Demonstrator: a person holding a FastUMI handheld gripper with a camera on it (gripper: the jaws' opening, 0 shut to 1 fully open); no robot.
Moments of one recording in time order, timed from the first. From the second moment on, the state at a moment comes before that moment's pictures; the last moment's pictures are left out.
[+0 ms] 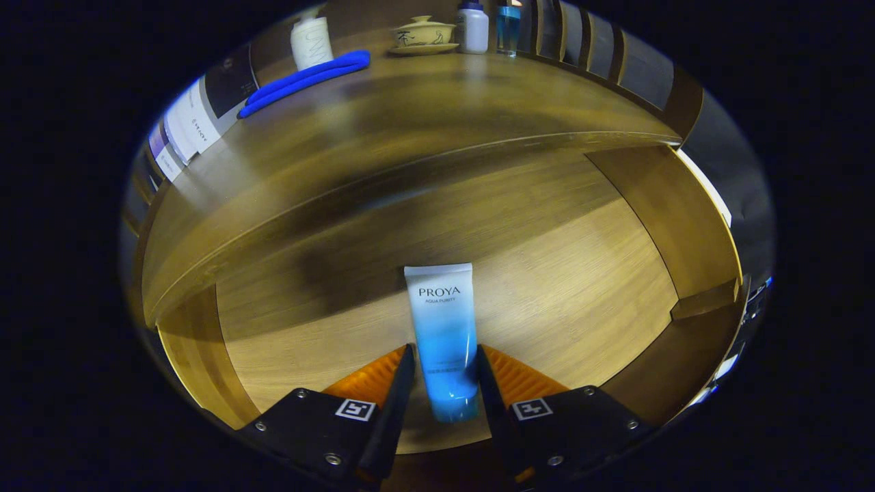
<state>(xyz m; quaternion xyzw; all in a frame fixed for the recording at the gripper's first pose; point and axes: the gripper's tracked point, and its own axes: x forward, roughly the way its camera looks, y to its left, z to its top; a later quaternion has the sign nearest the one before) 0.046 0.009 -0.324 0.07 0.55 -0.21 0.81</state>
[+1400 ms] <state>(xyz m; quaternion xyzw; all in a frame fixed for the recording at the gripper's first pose) 0.028 -0.001 -0.220 0.10 0.46 -0.25 0.85</state>
